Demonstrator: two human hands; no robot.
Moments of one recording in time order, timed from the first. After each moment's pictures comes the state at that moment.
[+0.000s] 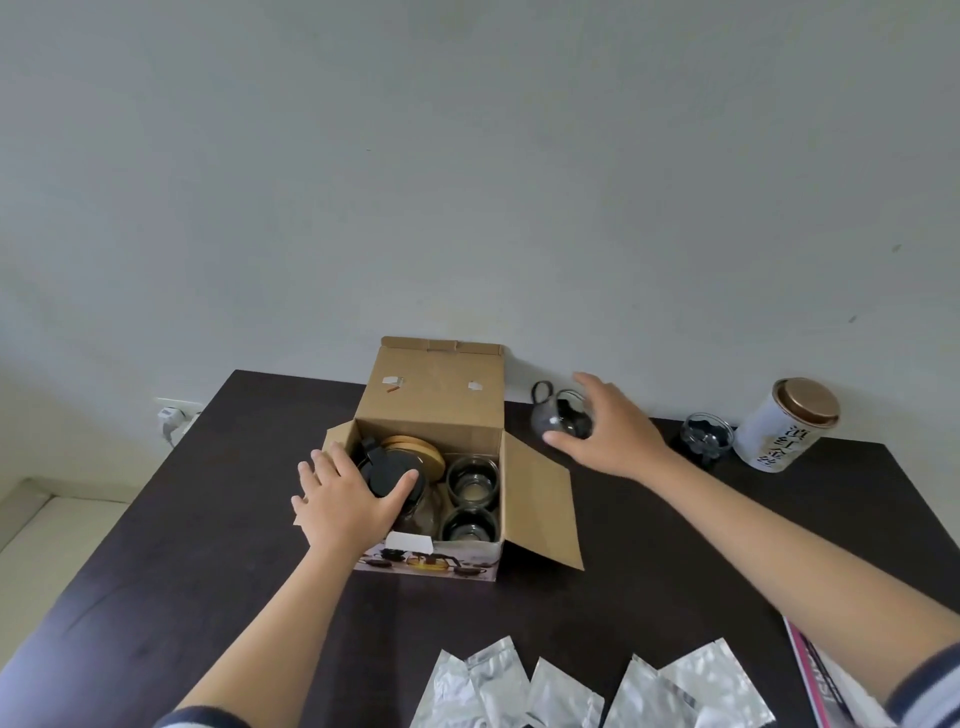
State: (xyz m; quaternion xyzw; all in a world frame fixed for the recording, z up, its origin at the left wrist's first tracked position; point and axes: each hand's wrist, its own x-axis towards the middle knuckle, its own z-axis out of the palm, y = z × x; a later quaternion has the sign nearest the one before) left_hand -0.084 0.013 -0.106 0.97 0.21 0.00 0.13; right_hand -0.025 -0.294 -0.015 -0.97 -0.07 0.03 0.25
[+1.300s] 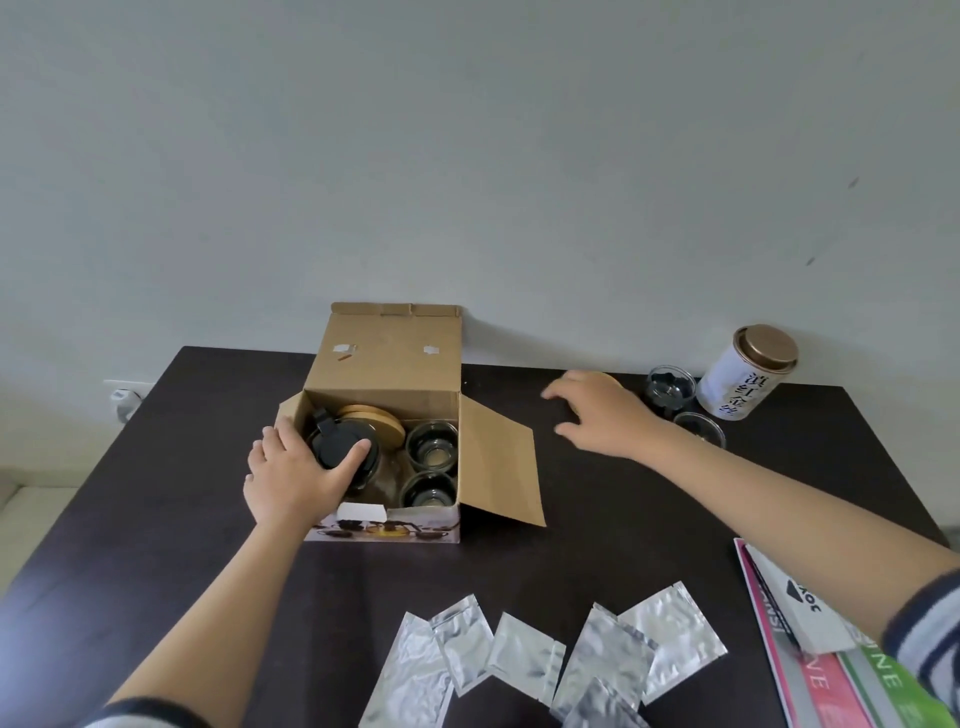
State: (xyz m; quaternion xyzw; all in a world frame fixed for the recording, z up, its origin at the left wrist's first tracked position) left_hand -0.086 0.011 -0.104 0.96 0.22 0.02 0.15; right_hand -0.032 -0.340 -0.029 -0.97 -0.18 0.10 0.13
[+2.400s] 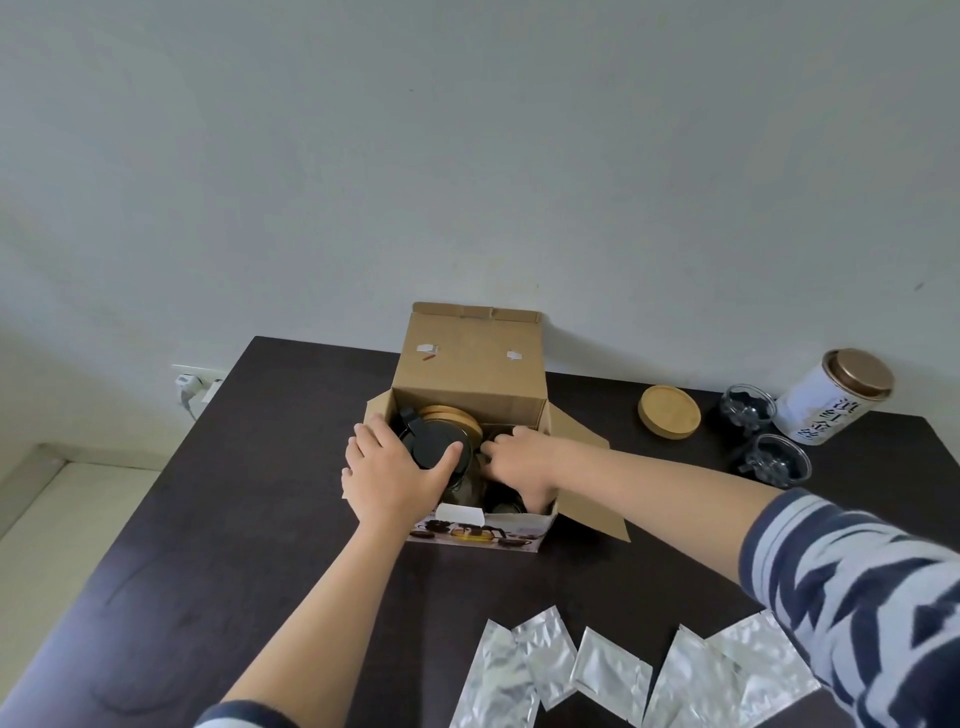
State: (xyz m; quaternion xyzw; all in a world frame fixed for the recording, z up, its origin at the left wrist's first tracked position) left_hand -0.085 0.013 -0.111 0.96 0.20 0.05 0.17; right_hand -0.021 -0.154 -0.075 -0.83 -0.46 0.22 -0.23
